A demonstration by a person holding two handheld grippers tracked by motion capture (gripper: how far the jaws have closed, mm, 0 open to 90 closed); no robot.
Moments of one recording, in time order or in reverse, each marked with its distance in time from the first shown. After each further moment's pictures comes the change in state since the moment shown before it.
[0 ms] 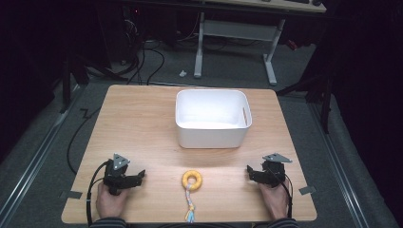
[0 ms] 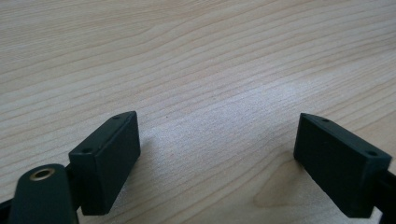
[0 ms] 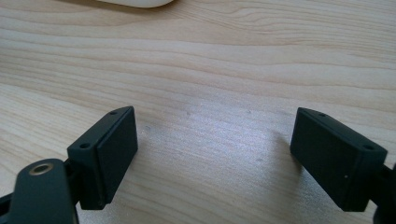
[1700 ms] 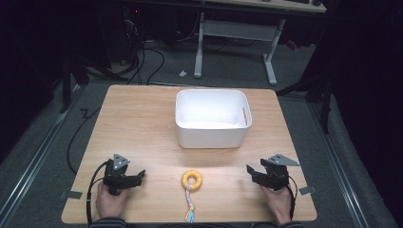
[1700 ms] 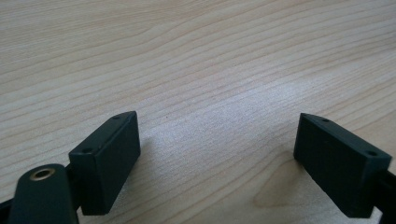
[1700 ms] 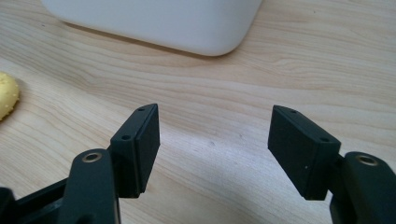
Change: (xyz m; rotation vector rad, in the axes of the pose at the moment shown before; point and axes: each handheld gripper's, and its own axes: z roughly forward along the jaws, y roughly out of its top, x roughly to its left) left arm 0.000 0.000 0.000 0.000 -0.002 0.001; right arm 0.012 0.011 -0.041 -0.099 0.141 -0.042
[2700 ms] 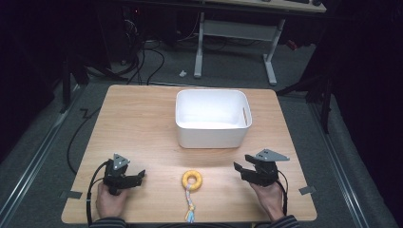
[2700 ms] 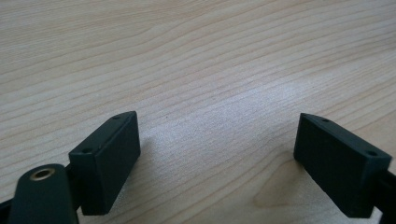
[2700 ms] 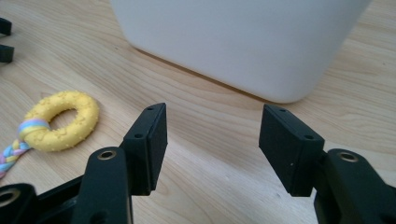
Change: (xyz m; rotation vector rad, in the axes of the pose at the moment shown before) left arm 0.000 0.000 0.000 0.000 0.000 0.000; right arm 0.034 0.030 -0.001 -0.033 0.134 -0.094
